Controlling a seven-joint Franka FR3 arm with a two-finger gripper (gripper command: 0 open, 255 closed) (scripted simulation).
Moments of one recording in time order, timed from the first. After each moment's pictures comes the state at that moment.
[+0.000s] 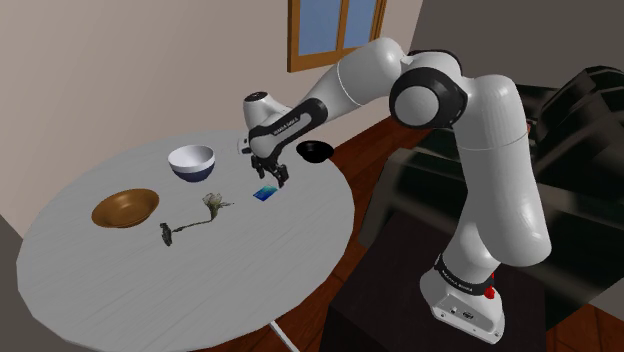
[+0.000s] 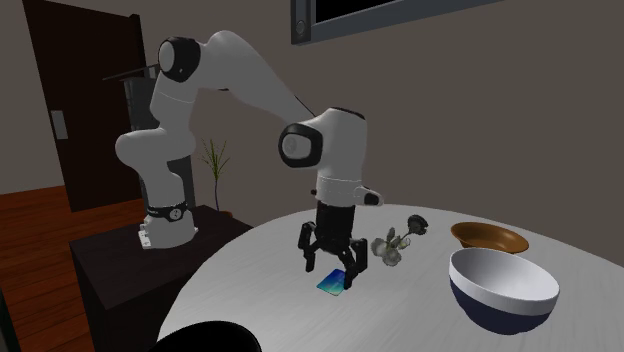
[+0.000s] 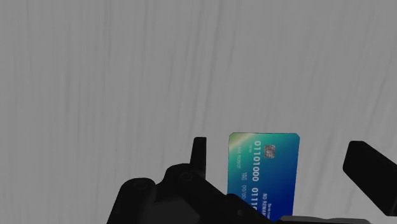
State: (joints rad) arm 0.32 0.55 -0.22 -1.74 -0.05 2.25 -1.48
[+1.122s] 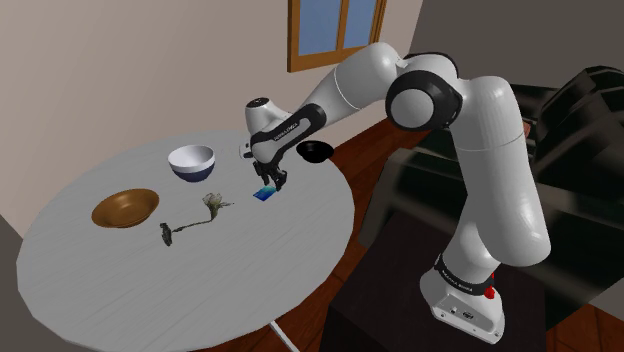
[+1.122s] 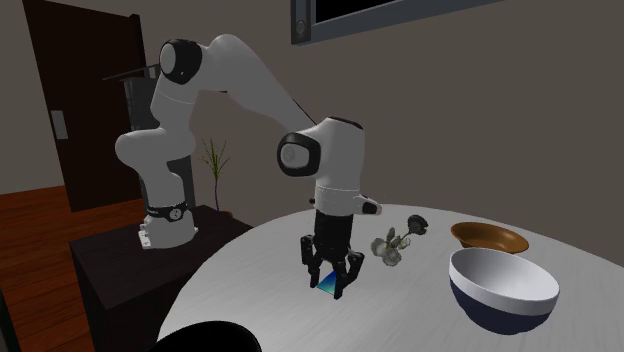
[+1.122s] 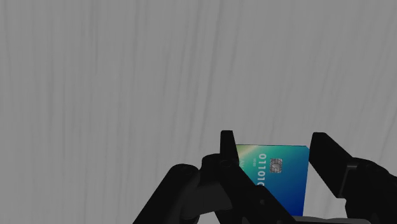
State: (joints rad) arm 0.32 0.57 -0.21 -1.76 -0.05 2.29 -1.48
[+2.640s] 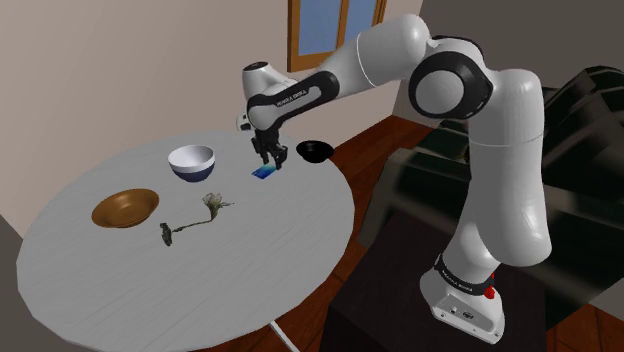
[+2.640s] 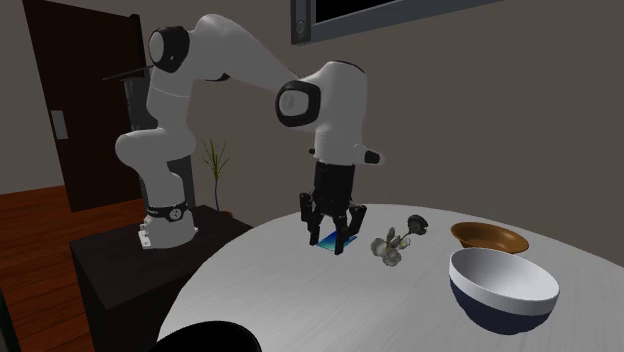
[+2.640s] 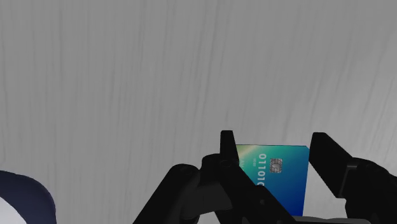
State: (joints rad) arm 0.33 0.43 -0.23 -1.70 -0.07 2.10 -1.50
